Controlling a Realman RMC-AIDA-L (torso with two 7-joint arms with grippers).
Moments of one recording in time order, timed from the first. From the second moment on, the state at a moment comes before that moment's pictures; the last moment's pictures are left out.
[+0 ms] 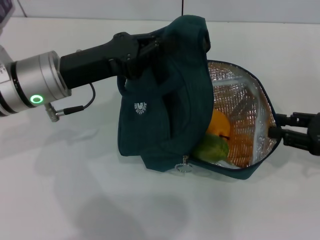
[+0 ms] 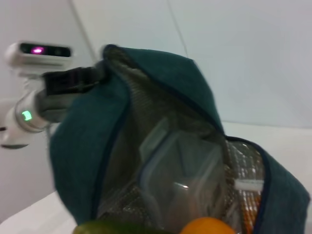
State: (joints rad) left arm -0.52 -2.08 0.93 0.59 1.43 1.65 -1.47; right arm 0.44 1.97 -0.84 -0.55 -1.78 -1.58 1.41
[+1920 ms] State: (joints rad) left arm -0.50 -2.09 1.02 0.41 1.43 1.65 -1.13; right arm 0.54 2.02 -0.88 -0.53 -1.40 -1.67 1.02
